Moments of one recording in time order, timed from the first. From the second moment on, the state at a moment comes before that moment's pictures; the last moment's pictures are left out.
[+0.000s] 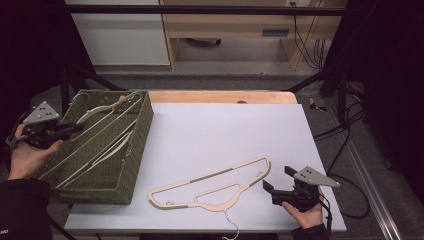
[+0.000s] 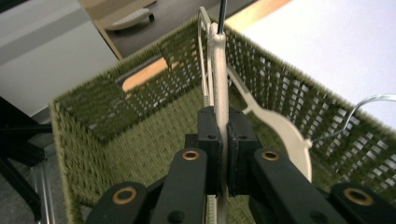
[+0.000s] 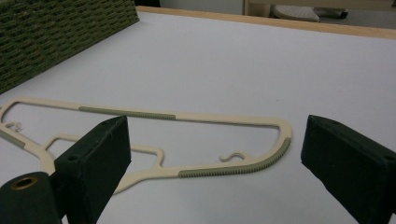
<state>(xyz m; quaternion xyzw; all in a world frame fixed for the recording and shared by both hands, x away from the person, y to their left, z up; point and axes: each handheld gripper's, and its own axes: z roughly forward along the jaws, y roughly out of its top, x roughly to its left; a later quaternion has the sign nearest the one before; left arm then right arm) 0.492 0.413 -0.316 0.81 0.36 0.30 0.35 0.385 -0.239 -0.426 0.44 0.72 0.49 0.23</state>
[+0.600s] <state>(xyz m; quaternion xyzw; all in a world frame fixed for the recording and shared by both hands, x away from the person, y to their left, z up) 0.494 0.401 -0.372 0.83 0.37 0.27 0.31 0.386 -0.237 -0.427 0.44 0.72 0.49 0.22</state>
